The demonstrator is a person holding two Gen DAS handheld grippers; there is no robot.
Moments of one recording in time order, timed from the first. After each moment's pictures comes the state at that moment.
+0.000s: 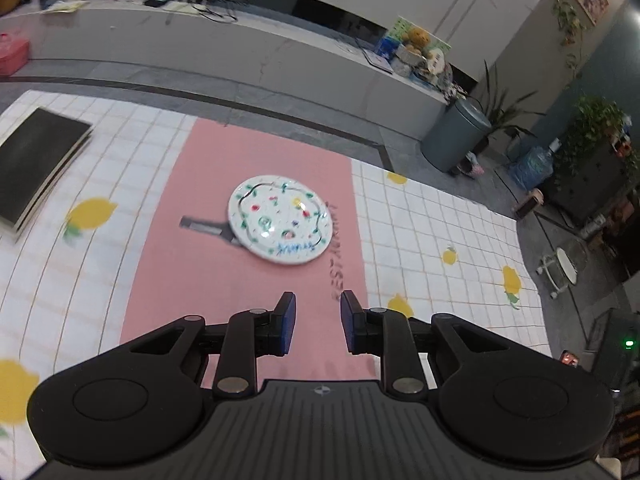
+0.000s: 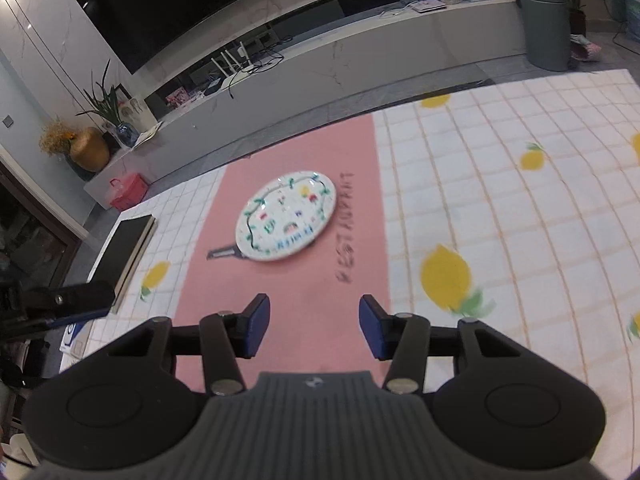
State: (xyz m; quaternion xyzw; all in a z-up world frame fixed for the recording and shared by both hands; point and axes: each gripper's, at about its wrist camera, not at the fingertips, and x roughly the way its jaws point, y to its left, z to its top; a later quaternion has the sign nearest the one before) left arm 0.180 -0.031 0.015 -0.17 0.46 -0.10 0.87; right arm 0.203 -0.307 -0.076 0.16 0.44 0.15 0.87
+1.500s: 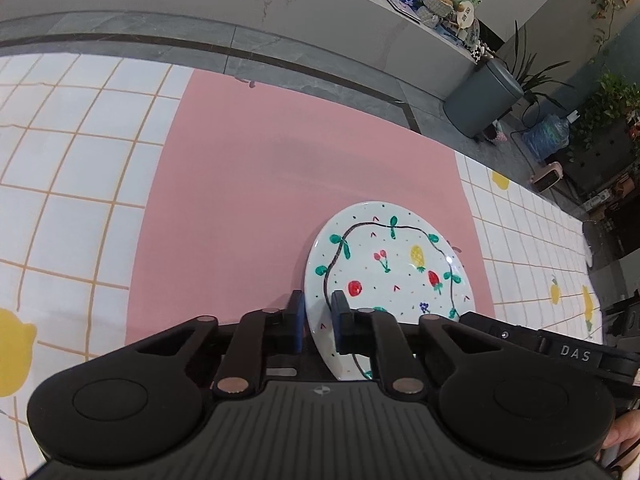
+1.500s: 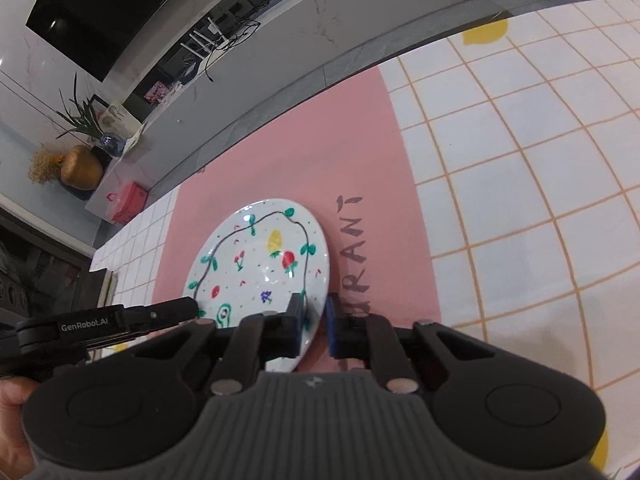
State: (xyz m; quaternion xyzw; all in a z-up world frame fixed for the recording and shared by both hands) left arm 0.365 0.031 -0.141 -0.17 0.52 -0.13 0.83; right arm 0.368 -0.281 -0.184 0.25 0.49 0.15 0.82
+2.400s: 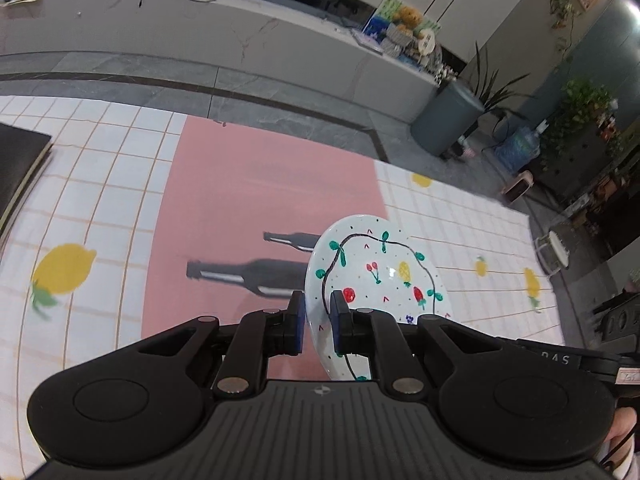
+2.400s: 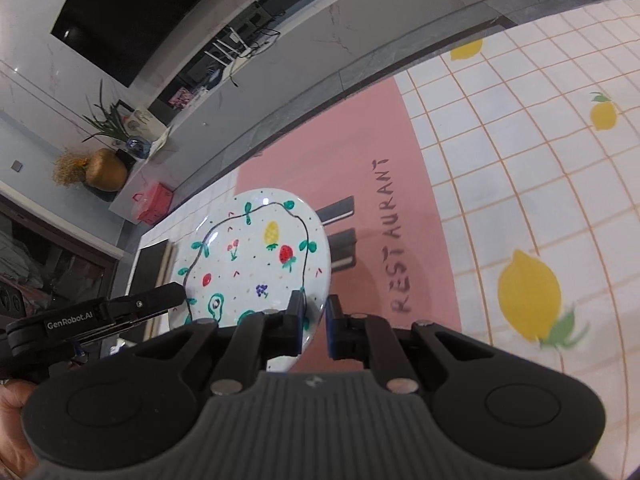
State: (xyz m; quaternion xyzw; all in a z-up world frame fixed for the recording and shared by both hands) left arm 0.250 0.019 -0.037 -0.17 0.47 -0.14 0.86; right arm 0.255 -0.299 -0.104 0.26 0.47 0.17 0.82
